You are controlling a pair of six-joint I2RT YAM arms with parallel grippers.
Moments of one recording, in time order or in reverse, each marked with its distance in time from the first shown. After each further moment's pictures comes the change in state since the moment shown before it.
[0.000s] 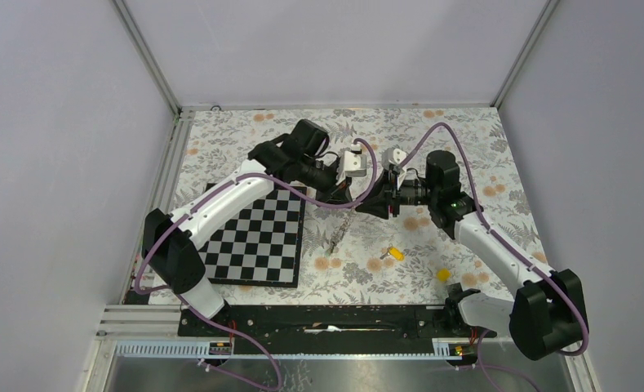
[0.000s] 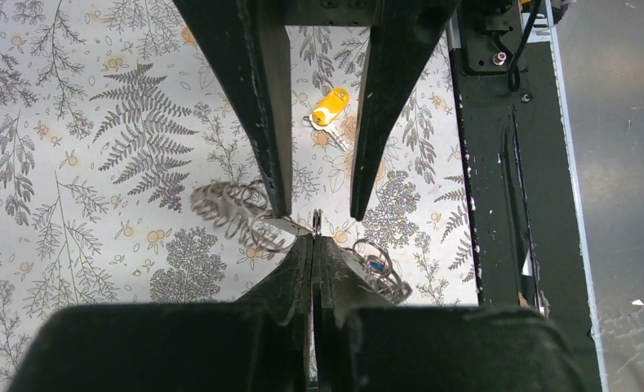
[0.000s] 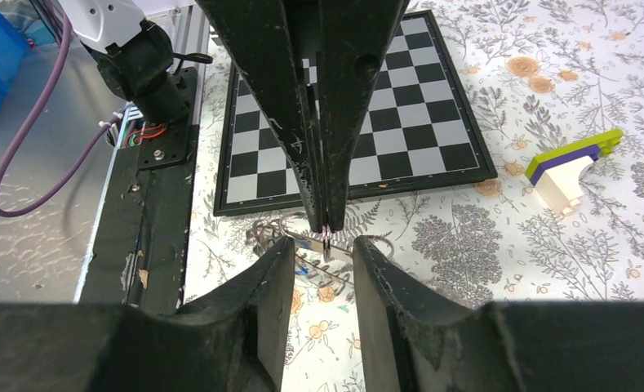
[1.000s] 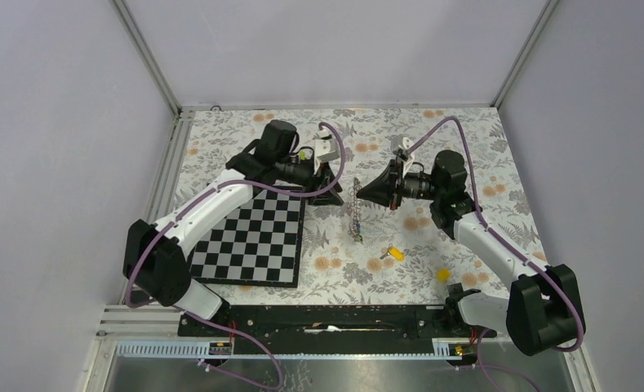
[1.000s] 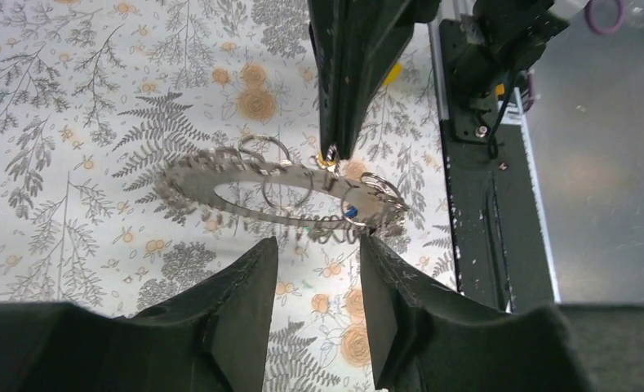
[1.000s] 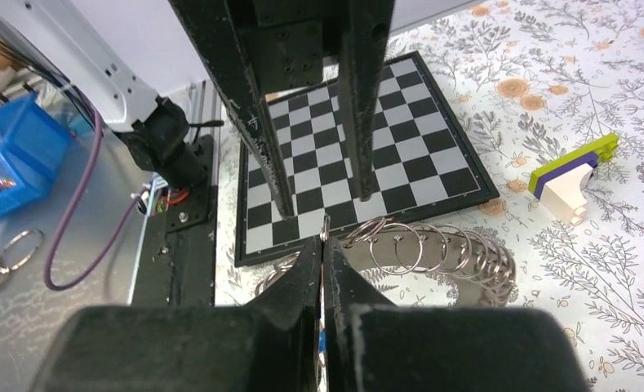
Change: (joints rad) left arm 0.133 -0.102 -0.206 0.290 0.166 -0.183; right arm -0.027 0.031 -0.033 0.251 0.008 0.303
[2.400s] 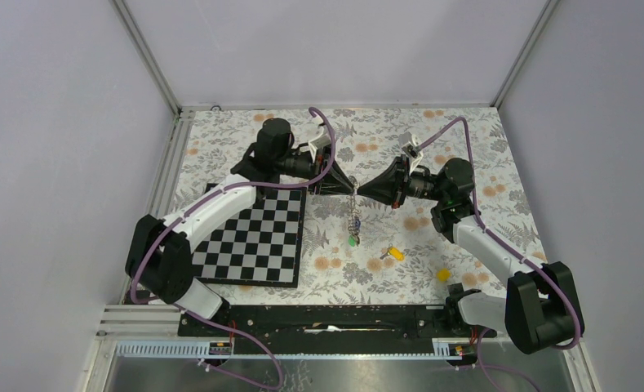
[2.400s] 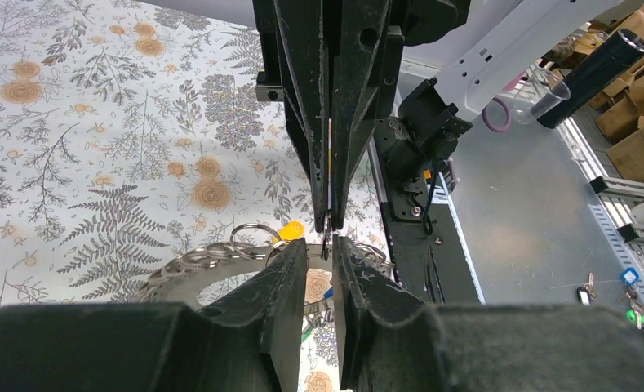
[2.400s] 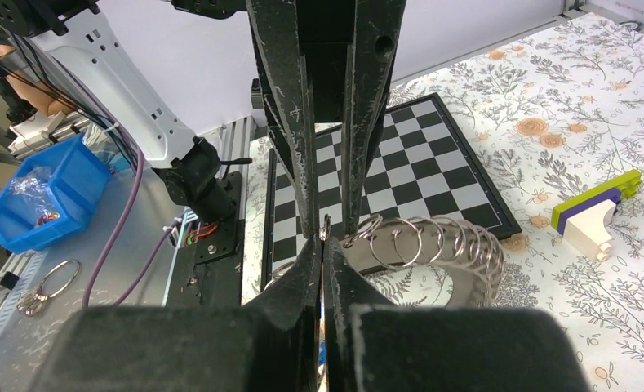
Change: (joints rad) left arm 0.028 -0.003 -0.145 0.580 0.192 -0.482; right arm -0.026 0.009 -0.074 0.385 -0.019 0.323
